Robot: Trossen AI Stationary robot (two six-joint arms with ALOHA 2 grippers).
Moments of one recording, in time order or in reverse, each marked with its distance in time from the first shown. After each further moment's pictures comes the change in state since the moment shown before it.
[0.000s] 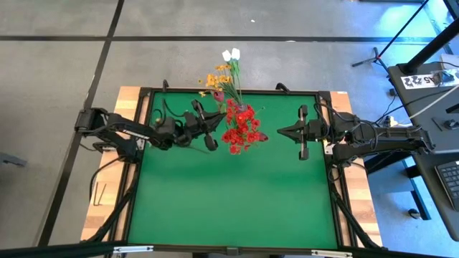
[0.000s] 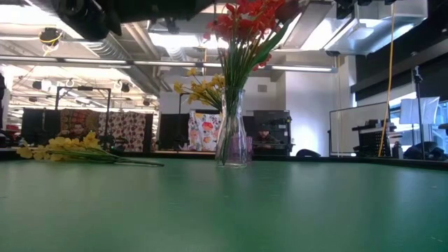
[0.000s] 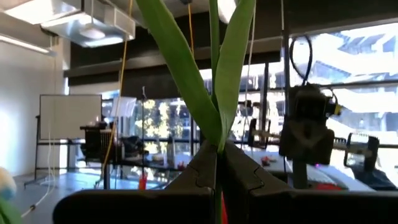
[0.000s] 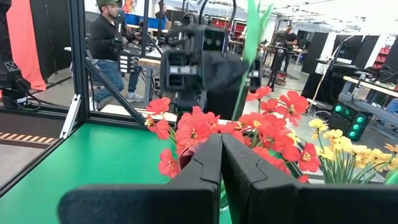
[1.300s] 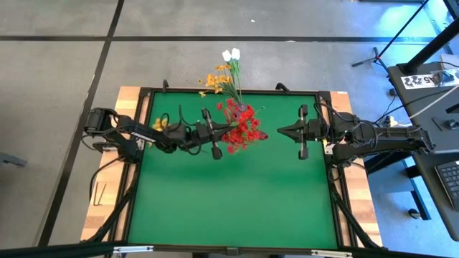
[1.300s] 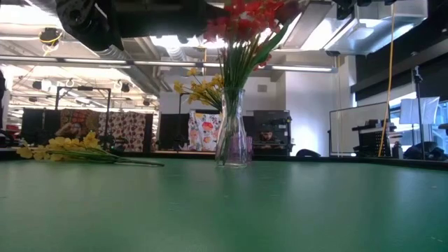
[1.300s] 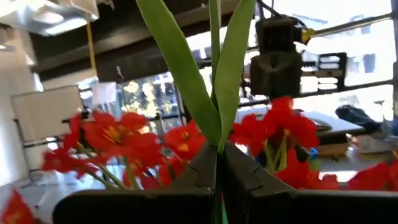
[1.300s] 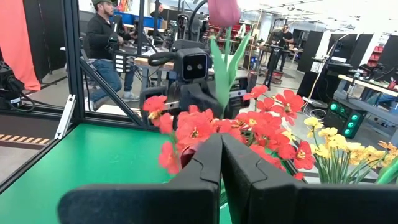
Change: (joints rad) left arm -0.026 0.115 0.000 -0.048 0.059 0.105; right arm 0.000 0.000 0.000 -0.001 0.019 0.002
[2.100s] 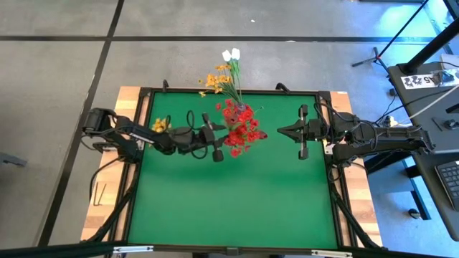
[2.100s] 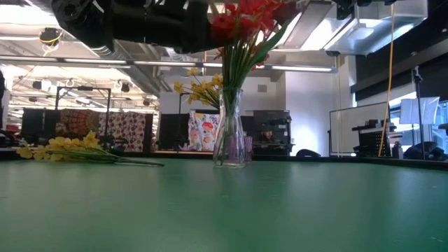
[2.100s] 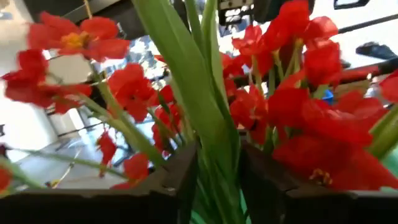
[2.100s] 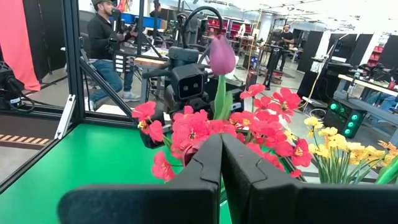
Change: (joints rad) left arm -0.033 -0.014 0.000 -0.225 -0.115 0.027; right arm 0.000 0.000 0.000 0.000 0.000 0.001
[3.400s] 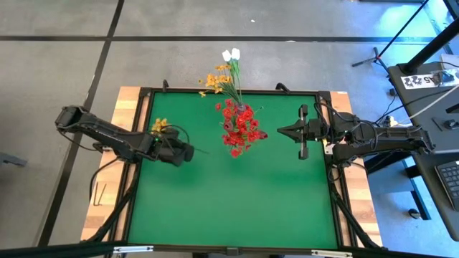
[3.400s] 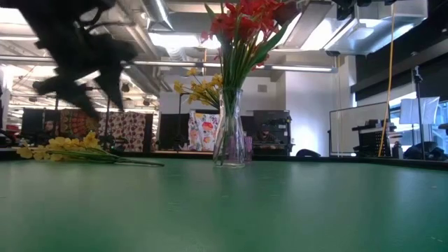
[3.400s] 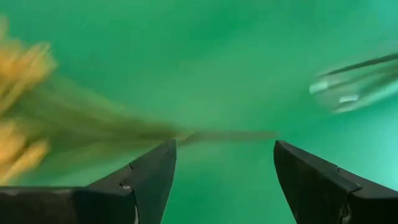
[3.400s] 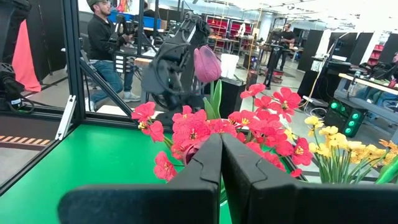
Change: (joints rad) left arm -0.201 -0.407 0.000 -1.666 -0.200 -1.698; right arm 0.000 0.000 0.000 0.000 0.000 0.007
